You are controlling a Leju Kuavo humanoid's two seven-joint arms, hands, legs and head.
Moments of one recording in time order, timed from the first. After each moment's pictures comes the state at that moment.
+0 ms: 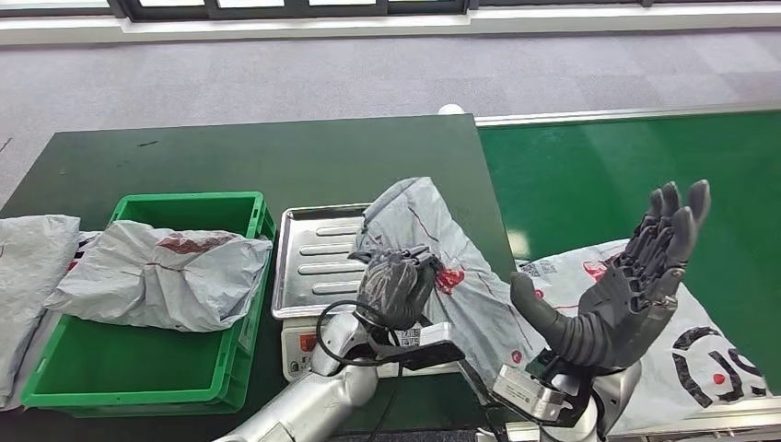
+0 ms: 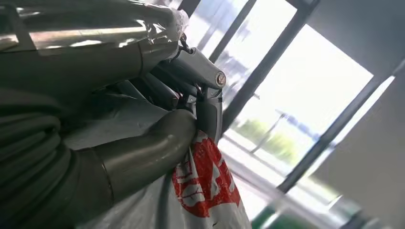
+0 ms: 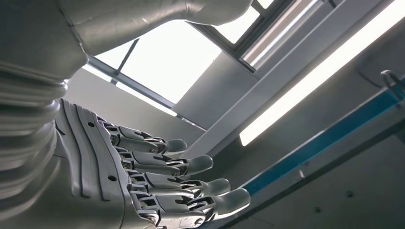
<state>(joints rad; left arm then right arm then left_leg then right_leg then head) -0.48 -0.35 -0.60 -0.71 -0.72 0.70 -0.55 0.01 0.31 0.08 -1.82 0.93 -0.70 -0.69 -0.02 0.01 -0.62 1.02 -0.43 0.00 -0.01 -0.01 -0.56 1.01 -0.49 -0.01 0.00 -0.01</state>
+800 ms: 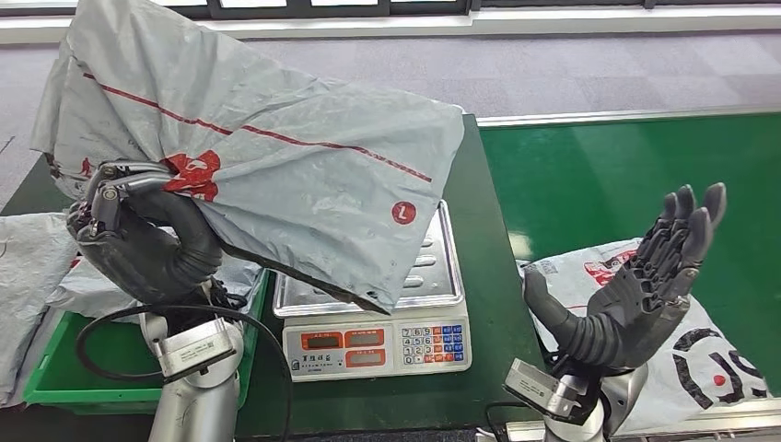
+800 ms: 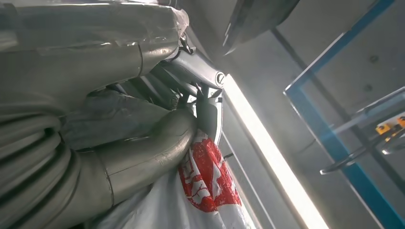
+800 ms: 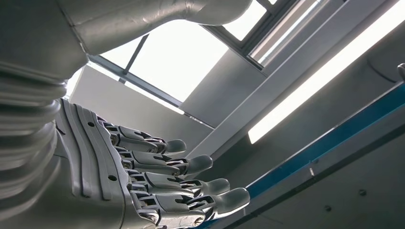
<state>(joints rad) -0.27 -0.30 -0.25 -1.70 -0.70 0.70 -0.70 0.02 0.31 0.04 -1.82 0.91 -0.70 -0.69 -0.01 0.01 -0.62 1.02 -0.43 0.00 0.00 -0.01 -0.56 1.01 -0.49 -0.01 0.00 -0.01</state>
